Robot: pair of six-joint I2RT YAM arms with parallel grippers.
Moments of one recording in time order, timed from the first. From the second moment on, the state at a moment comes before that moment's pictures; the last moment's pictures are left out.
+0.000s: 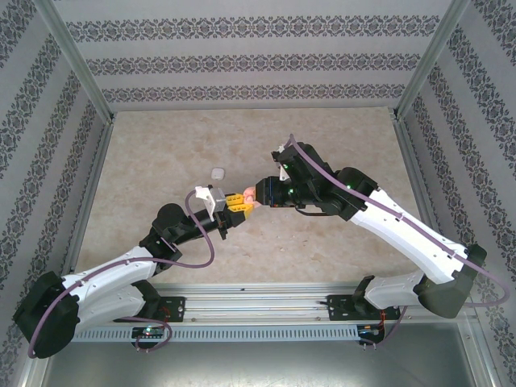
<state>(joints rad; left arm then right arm) -0.69 0.99 0.40 0.69 0.40 -0.16 0.87 1.30 1.44 -0.92 -0.09 0.77</state>
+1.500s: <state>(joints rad) -0.68 1.07 0.53 0.66 0.61 -0.23 0.60 1.30 1.29 -0.66 -0.63 0.81</state>
